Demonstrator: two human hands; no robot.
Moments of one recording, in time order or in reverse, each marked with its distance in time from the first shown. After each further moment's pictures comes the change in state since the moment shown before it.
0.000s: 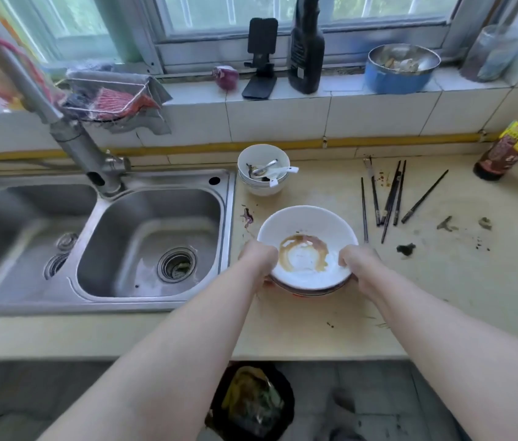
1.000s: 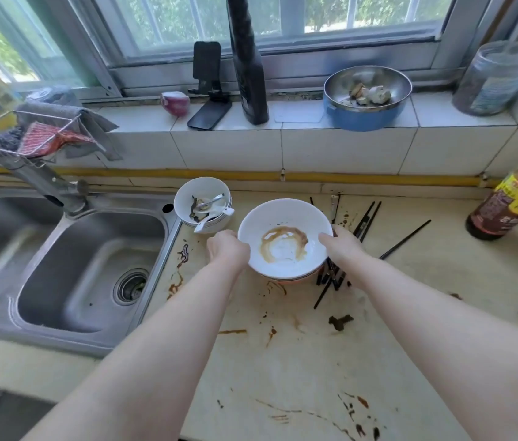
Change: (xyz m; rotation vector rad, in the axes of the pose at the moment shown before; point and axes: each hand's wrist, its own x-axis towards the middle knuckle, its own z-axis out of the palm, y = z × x) left_hand 0.058 0.125 0.113 0.201 0.457 0.042; right_hand 0.155 -0.092 -0.110 -0.240 -0.338 -0.303
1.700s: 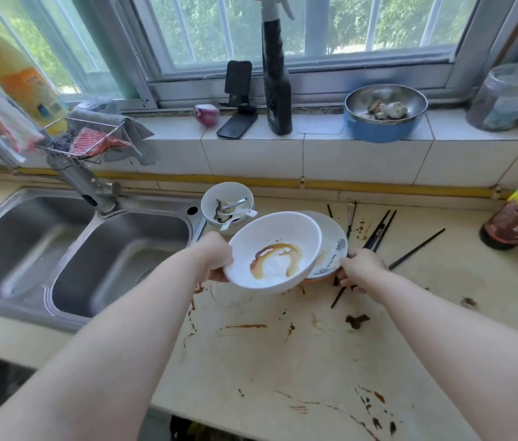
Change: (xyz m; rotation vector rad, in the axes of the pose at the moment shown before) left_hand -0.016 -0.022 -0.081 -0.039 -0.288 -0.047; right_hand -0.021 0.015 0.007 -0.192 0.036 0.109
